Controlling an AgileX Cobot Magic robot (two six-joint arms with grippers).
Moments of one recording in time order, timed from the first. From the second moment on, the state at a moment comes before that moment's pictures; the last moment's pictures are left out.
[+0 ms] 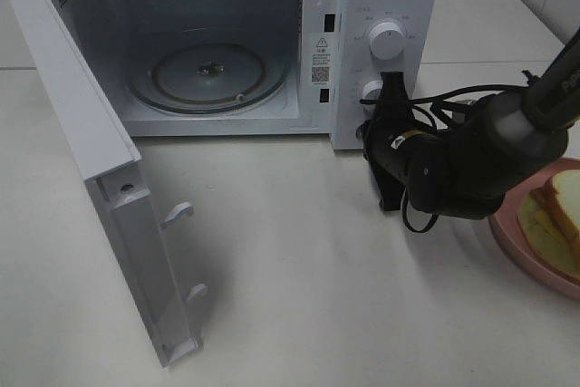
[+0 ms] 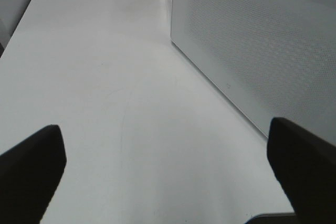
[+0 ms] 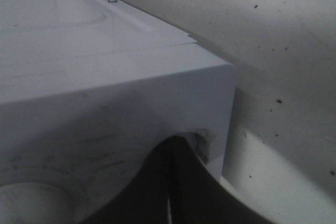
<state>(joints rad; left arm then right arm) 0.05 0.00 -0.52 -0.12 1.07 0.06 0.49 2.12 -0.86 0.52 -0.85 1.35</state>
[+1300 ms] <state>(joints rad) 0.05 0.00 -0.52 -0.12 1.07 0.06 0.47 1.71 -0.77 0.36 0.12 0.52</state>
